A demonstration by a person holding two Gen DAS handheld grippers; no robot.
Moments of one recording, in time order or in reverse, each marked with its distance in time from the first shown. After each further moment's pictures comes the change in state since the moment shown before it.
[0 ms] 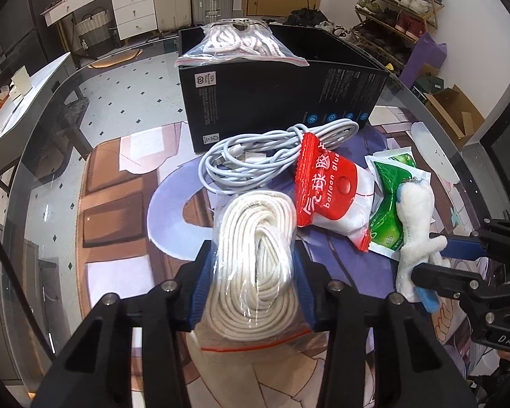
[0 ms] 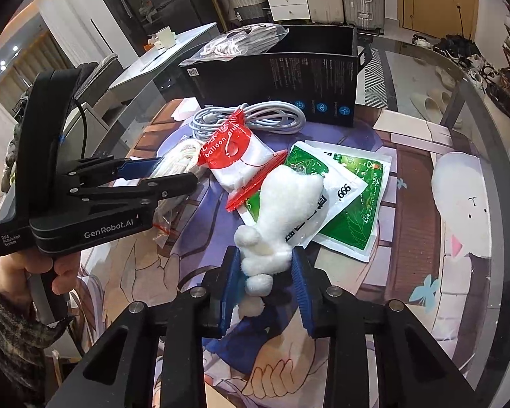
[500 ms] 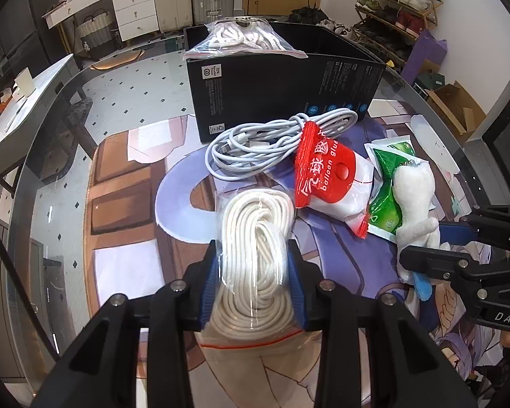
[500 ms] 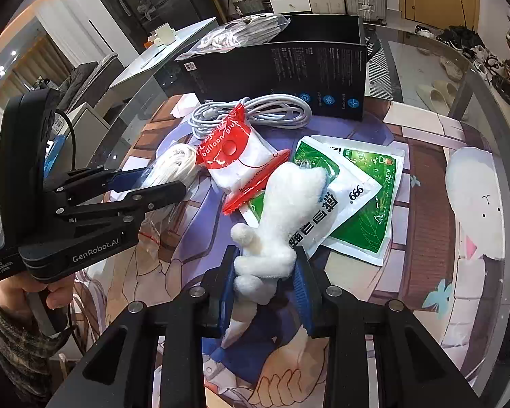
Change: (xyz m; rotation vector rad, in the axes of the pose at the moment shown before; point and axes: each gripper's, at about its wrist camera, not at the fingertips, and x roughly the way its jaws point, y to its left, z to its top) left arm -0.005 -0.001 -0.009 0.012 0.001 0.017; right arm 0.011 0.000 0.006 0.015 0.031 0.023
